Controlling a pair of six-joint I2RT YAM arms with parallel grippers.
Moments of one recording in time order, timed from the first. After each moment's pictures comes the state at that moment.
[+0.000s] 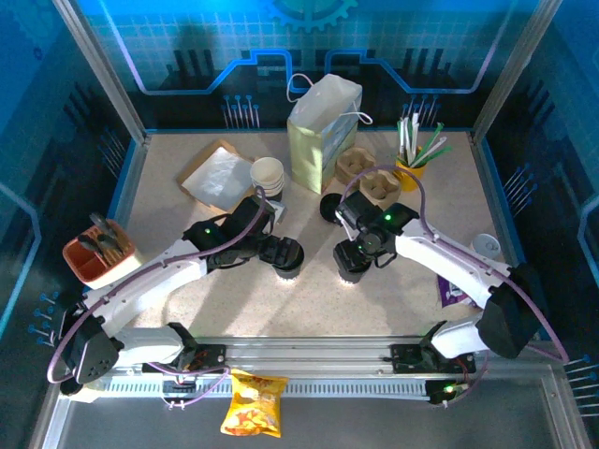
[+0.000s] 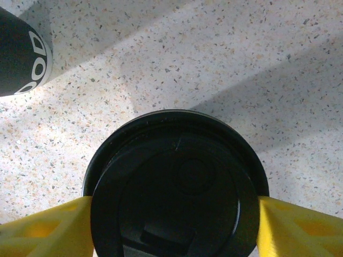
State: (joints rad) left arm -0.71 1.24 1.02 -0.70 -0.04 -0.35; right arm 0.68 1.40 1.12 -1.01 0.06 0.24
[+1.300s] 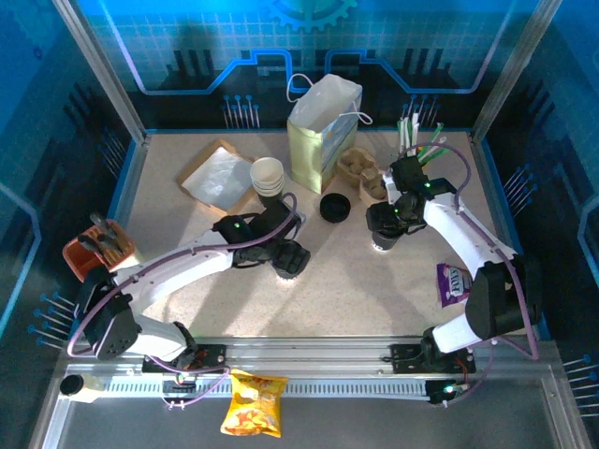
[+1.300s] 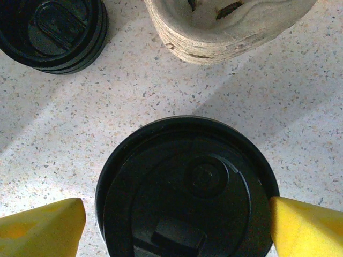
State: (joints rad) left arm -0.80 1.41 1.12 -0.80 -0.11 -0.32; right arm 0.24 1.49 1.18 -0.88 -0.01 0.09
